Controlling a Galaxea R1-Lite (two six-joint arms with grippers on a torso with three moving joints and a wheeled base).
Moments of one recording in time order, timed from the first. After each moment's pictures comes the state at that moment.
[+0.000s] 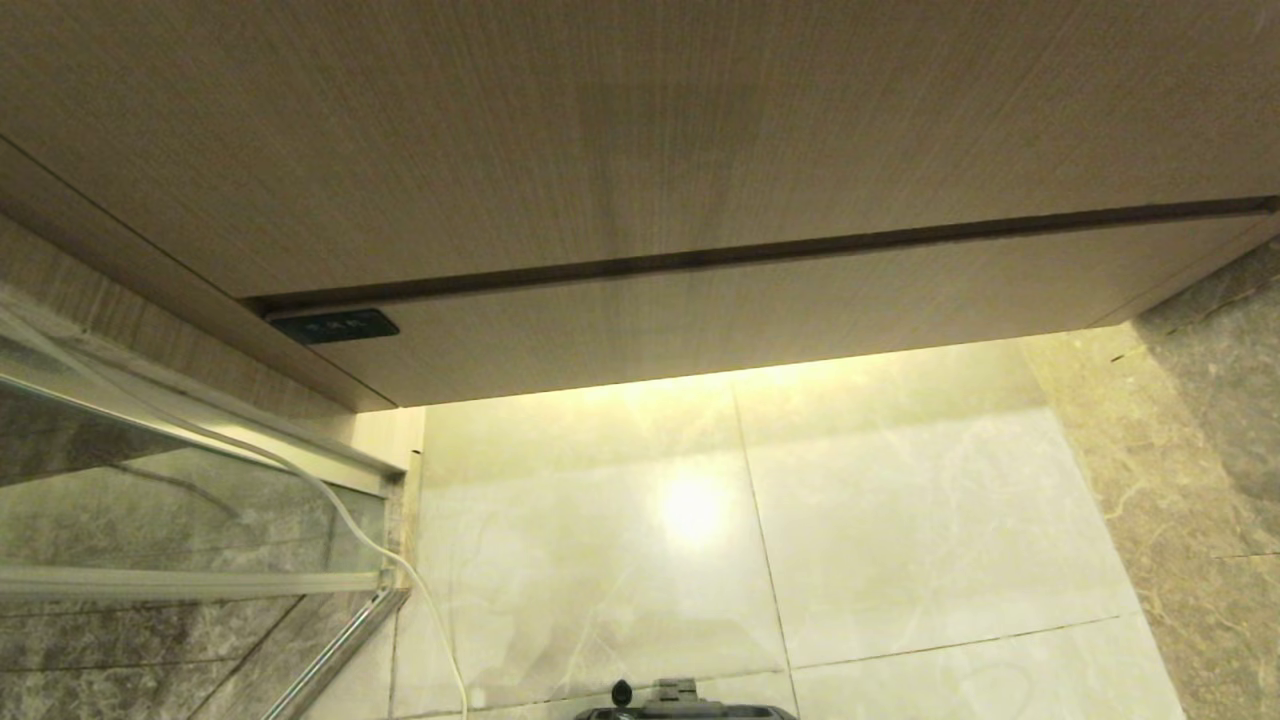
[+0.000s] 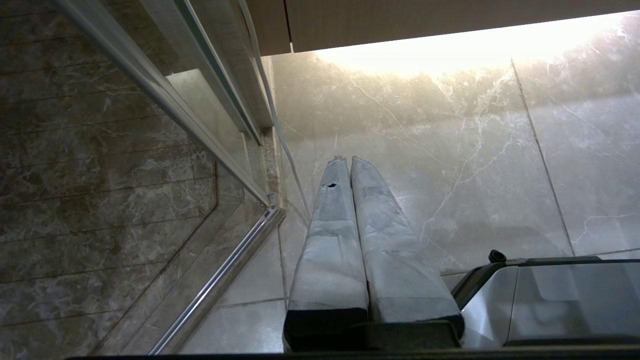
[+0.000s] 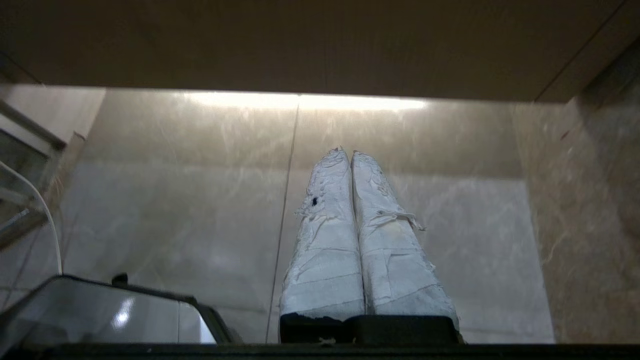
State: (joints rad) left arm 0.00 0.00 0.00 0.00 0.00 0.00; right arm 0.15 0.00 -0.16 -0.04 0.03 -0.10
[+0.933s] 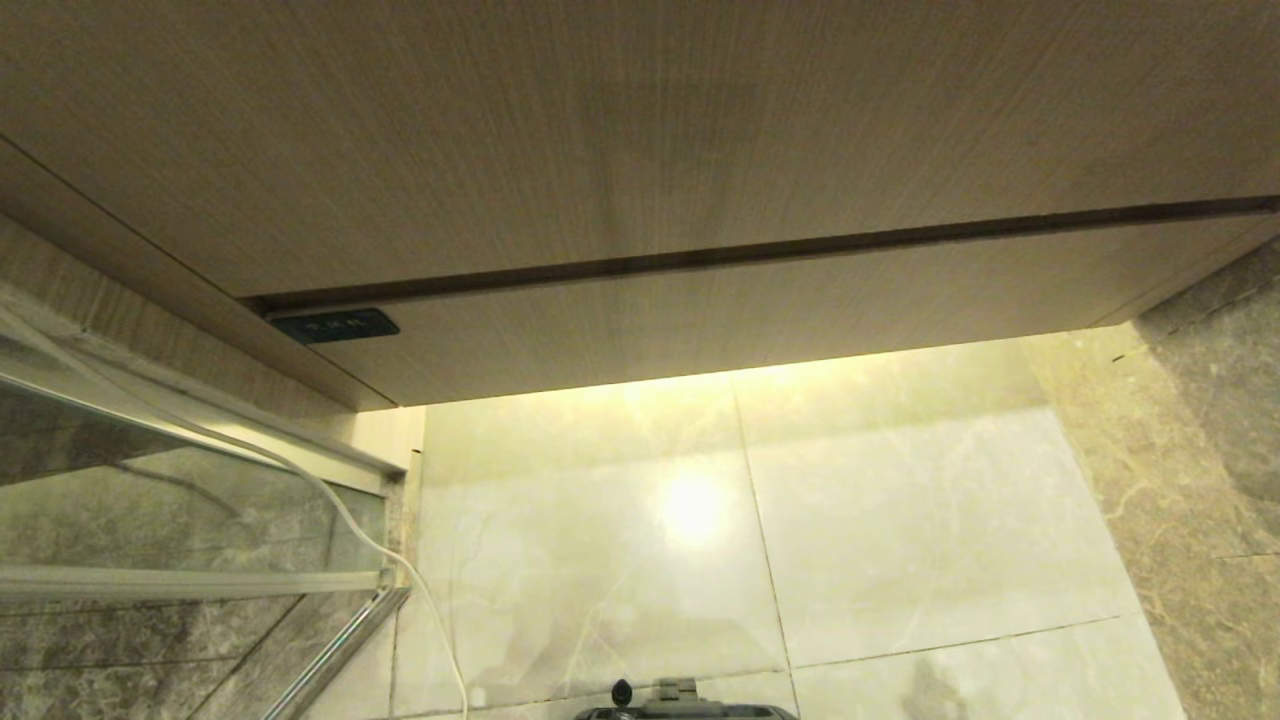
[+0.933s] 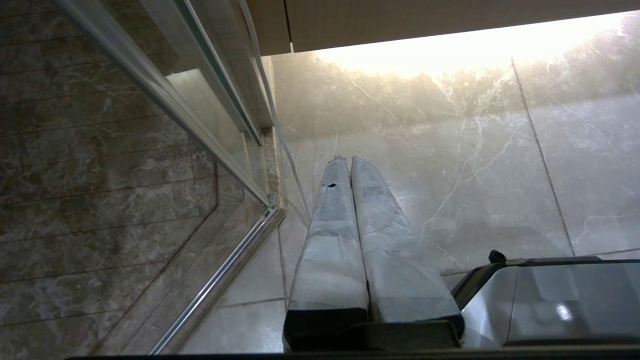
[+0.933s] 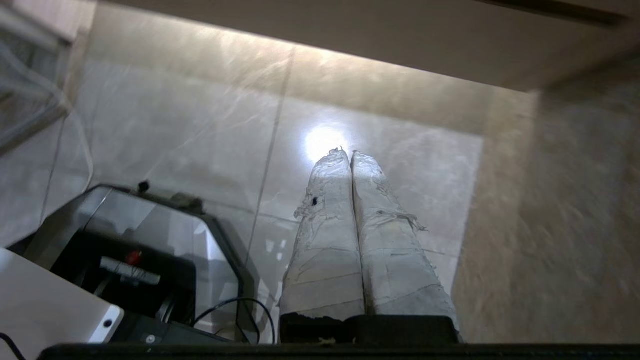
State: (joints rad) left arm 0.00 0.00 0.00 0.00 0.00 0.00; right arm 0.37 0.78 -1.59 1.05 -0.14 -0.17
